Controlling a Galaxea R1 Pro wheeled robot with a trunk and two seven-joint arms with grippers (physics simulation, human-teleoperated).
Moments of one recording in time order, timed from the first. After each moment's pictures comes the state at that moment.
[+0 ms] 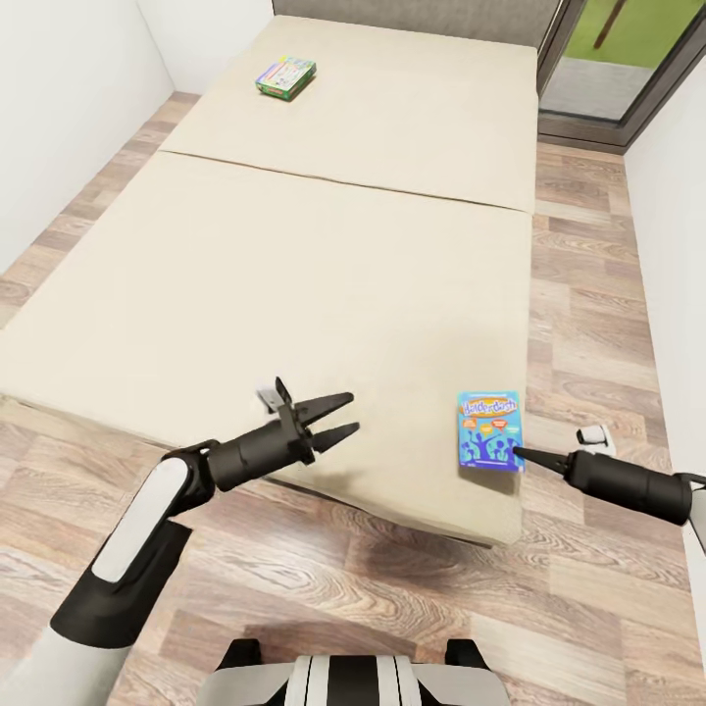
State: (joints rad) left arm -0.59 0.13 -0.30 -1.61 1.67 0.88 -0.11; right arm -0.44 -0.44 -0.26 -1.50 -0.61 1.04 1.00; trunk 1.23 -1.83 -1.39
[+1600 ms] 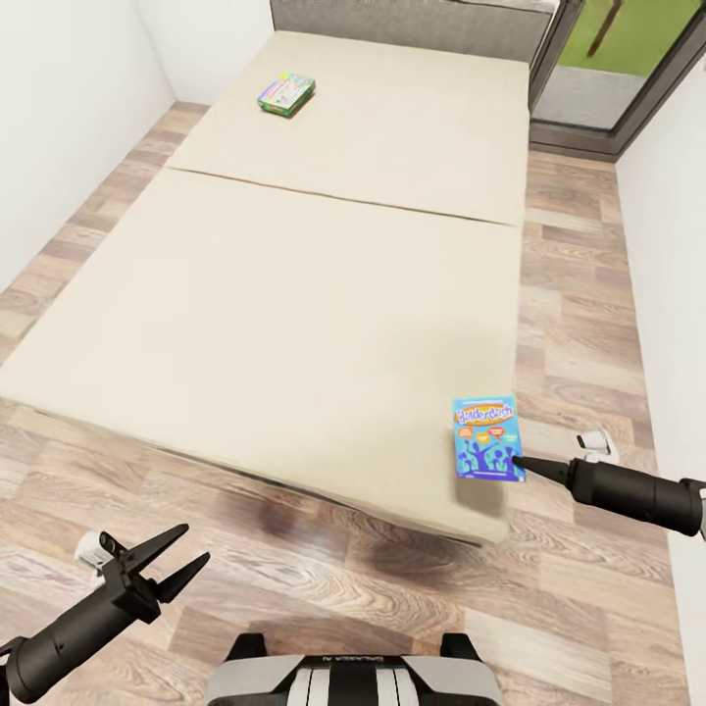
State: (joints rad) left arm 0.08 0.38 0.13 -1.61 1.61 0.85 -0.48; right arm -0.39 -0.46 -0.25 -1.61 -0.61 1.04 1.00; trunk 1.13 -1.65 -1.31
